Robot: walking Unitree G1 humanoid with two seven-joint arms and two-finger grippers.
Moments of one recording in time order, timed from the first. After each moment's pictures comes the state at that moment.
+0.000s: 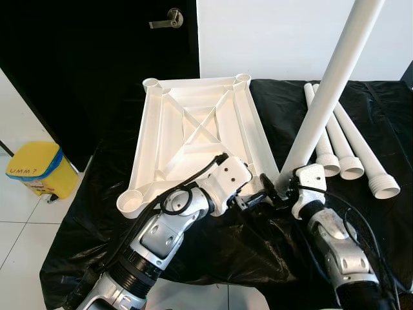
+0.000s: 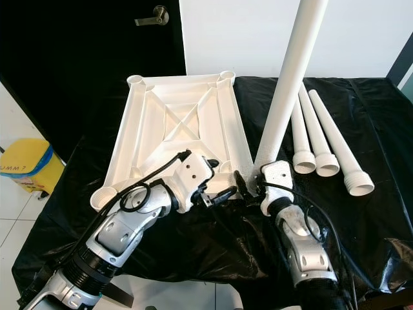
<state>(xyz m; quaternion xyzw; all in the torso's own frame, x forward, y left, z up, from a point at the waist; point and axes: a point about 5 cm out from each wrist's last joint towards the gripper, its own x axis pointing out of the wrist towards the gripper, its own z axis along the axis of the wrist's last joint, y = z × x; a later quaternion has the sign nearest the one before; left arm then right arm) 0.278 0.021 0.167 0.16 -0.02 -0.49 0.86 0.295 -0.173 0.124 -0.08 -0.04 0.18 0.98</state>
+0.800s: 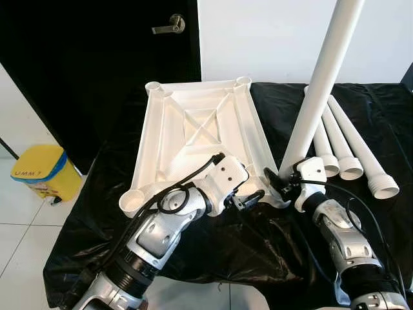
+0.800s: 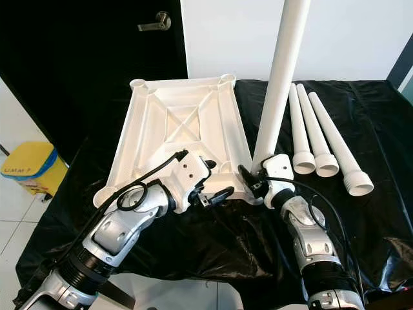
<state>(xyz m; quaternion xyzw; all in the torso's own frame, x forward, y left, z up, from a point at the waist) 0.278 0.028 0.170 0.17 -0.01 -0.48 0.86 0.308 -0.178 0.118 -0.09 -0.04 0.21 0.97</state>
